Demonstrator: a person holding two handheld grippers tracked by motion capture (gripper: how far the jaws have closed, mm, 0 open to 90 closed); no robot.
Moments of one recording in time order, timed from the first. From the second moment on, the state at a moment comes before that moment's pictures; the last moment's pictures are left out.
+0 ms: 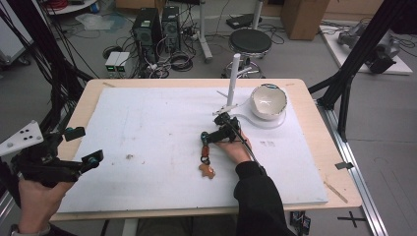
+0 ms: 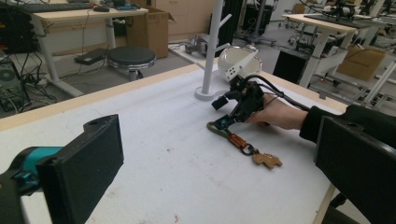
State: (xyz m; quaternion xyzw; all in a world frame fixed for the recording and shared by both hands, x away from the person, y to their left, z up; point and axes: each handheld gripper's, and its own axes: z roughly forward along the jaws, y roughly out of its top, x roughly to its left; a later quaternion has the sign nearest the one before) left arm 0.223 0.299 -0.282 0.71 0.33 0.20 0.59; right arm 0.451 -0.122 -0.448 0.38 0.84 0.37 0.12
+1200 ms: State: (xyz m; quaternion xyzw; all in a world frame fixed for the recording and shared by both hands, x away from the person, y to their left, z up) left arm 0.225 0.299 -0.281 0.70 0.34 0.20 0.59; right arm 0.434 -0.119 -0.426 0.31 0.86 0.39 0.12
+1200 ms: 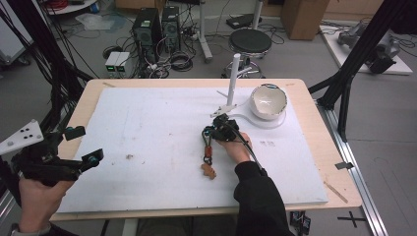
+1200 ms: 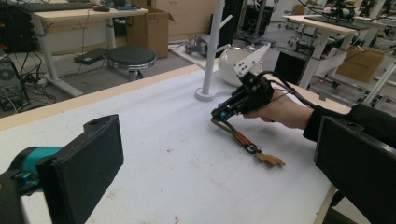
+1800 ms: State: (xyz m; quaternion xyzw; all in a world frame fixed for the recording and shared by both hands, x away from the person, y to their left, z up) left arm 0.231 0.290 -0.276 0.71 0.32 0.20 0.60; right arm 0.394 -0.165 -0.340 0.30 0.78 0.51 0.20
